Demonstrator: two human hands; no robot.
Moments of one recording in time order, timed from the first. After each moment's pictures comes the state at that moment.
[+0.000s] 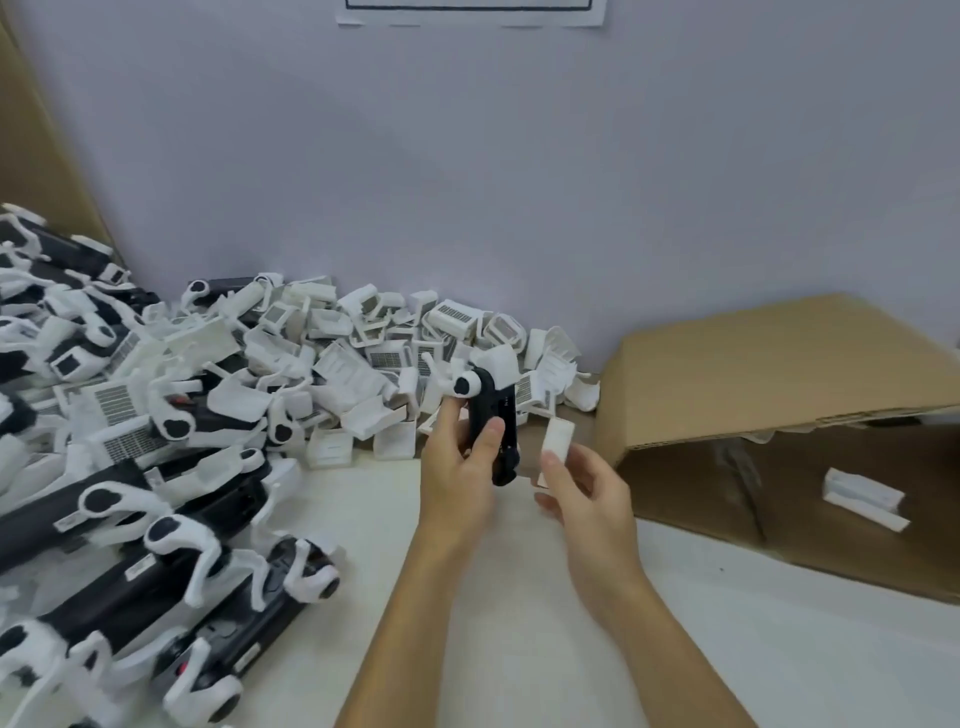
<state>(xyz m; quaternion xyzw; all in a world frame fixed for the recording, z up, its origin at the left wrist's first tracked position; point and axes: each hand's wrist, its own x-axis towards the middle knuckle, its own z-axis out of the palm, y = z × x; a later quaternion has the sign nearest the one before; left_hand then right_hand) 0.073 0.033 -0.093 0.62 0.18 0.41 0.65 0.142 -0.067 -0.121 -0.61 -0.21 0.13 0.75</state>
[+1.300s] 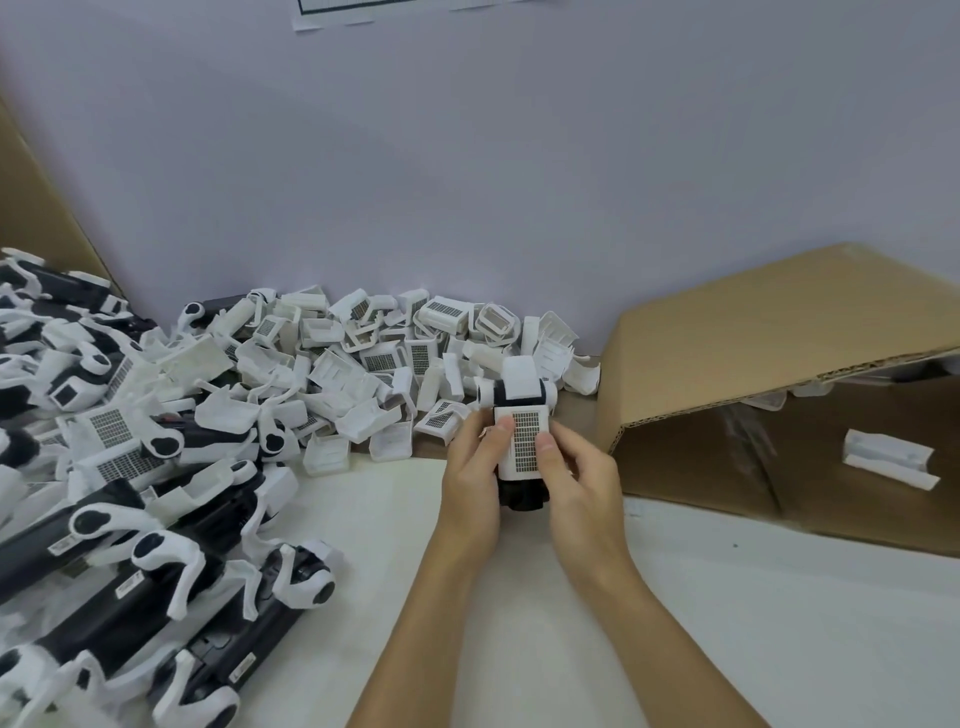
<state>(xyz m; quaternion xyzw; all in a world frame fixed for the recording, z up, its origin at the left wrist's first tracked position) 0.087 0.020 -0.106 0.56 0.12 0.35 0.74 0.135 -0.060 -0.115 -0.60 -0.29 0.08 0.74</state>
